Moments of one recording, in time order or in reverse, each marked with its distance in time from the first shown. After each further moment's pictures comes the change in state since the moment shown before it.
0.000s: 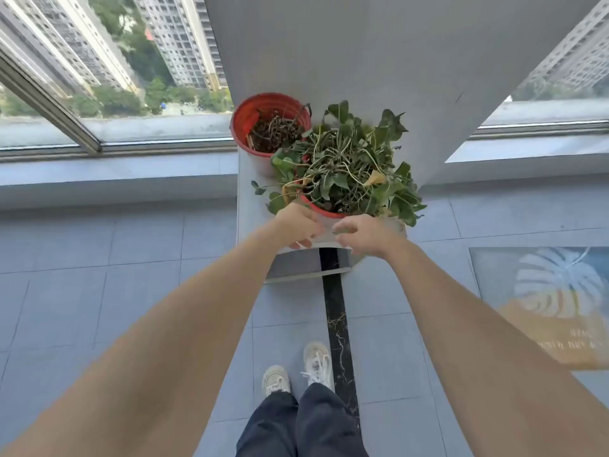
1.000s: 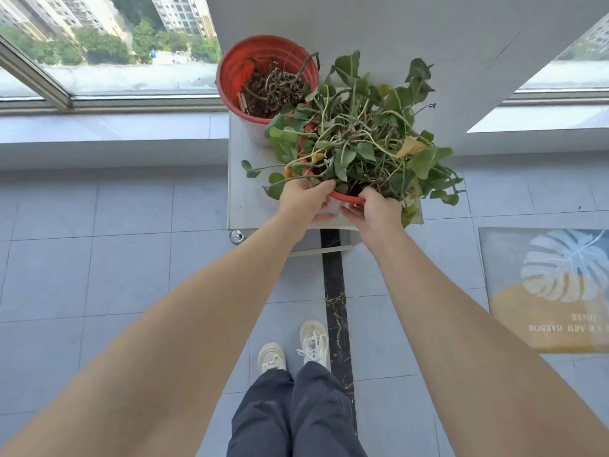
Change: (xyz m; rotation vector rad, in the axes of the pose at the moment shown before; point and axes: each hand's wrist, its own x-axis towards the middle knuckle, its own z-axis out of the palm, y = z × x) left_hand 0.069 -0.011 0.023 -0.786 0.219 -0.063; right_hand 0.067 0.001 0.023 1.346 0.582 0.373
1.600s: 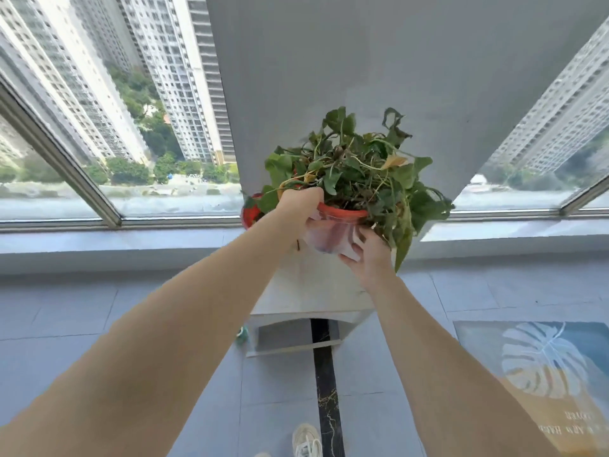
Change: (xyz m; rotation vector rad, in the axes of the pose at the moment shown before) left_hand -0.154 0.187 0.013 0.000 -0.002 0.148; right_hand -0.125 -0.117 -0.013 0.118 -0.309 -0.223
